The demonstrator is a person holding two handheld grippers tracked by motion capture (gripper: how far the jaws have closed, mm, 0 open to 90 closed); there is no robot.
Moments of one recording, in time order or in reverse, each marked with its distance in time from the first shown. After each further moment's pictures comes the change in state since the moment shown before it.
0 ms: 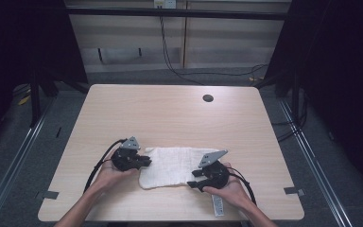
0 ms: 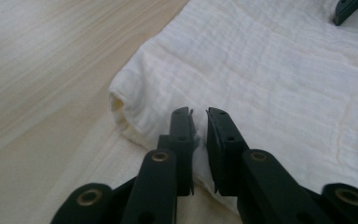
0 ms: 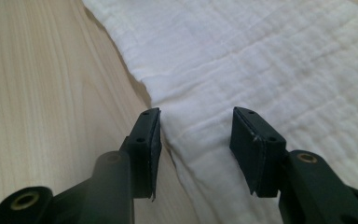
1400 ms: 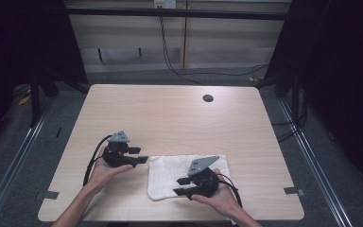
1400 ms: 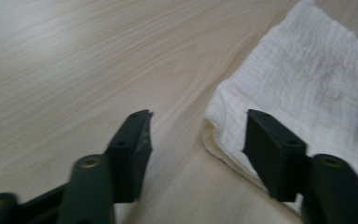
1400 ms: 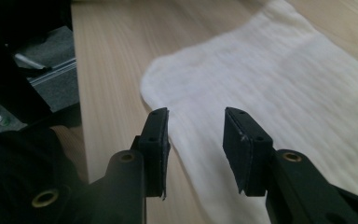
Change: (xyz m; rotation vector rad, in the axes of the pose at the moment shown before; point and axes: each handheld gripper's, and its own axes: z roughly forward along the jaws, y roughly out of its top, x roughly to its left) left arm 0.011 0.003 -0.029 -0.111 0.016 -0.138; right arm 0.043 0.025 0.002 -0.084 0.112 -0.035
